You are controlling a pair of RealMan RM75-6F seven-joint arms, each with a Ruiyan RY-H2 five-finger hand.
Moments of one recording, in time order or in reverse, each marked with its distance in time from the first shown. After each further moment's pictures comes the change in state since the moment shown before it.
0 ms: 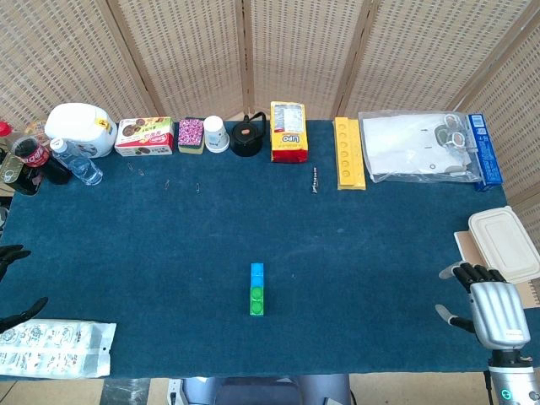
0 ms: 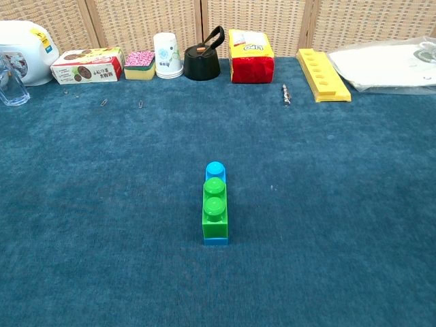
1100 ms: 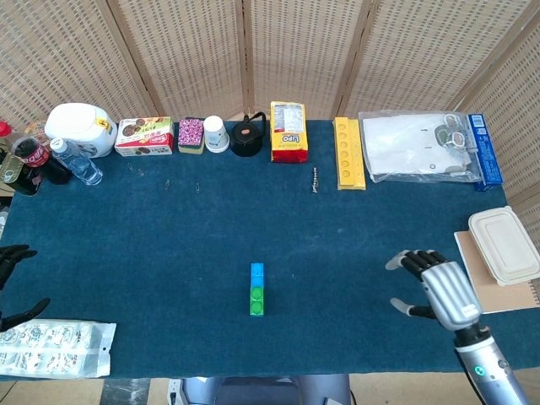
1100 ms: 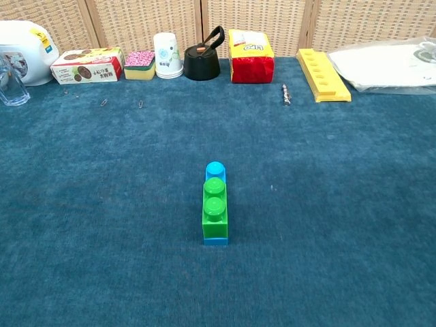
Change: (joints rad) left arm -0.019 0.044 0.003 -0.048 -0.023 -0.056 0.057; right arm 0.197 -0.008 0.018 0.059 -0.178 -0.171 0.281
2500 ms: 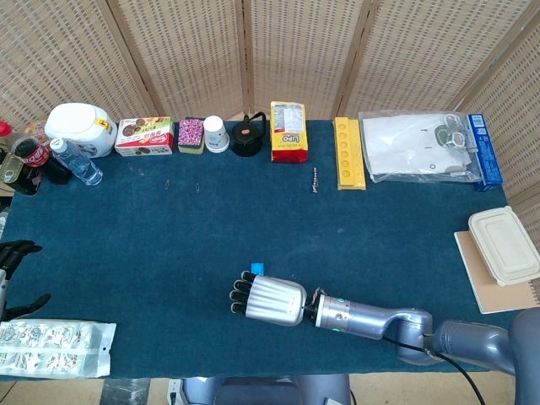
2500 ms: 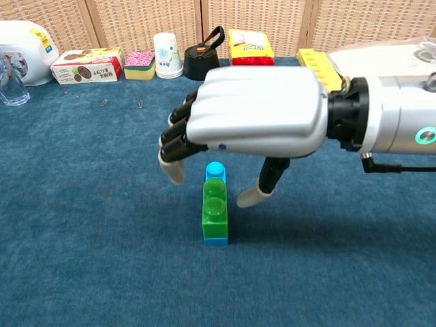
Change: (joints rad) left arm -0.057 0.048 -0.006 -0.003 -0.088 -0.112 0.011; right arm 0.680 -0.395 0.013 0.312 -0.355 -0.418 -0.189
